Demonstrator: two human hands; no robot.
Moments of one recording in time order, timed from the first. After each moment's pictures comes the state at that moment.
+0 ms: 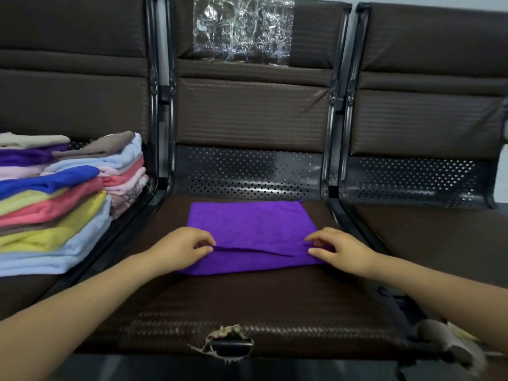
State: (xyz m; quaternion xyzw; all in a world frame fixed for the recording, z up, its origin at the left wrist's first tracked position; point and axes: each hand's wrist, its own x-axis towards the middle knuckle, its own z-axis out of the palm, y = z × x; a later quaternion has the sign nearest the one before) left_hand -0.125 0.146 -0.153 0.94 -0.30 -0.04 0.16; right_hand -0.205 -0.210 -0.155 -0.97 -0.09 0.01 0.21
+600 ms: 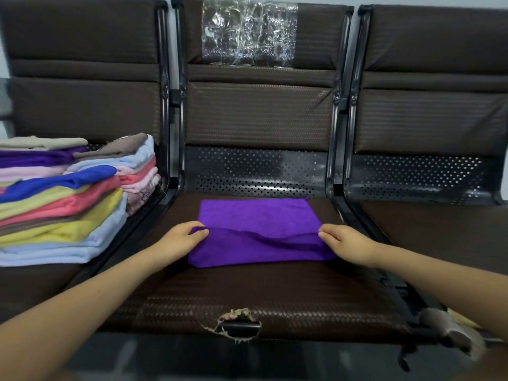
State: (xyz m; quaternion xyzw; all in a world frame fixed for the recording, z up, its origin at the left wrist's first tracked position) left_hand -0.148 0.161 -0.144 0.90 -0.10 -0.08 0.42; right_hand -0.210 -0.200 -0.142 -0.97 -0.07 0.04 0.22
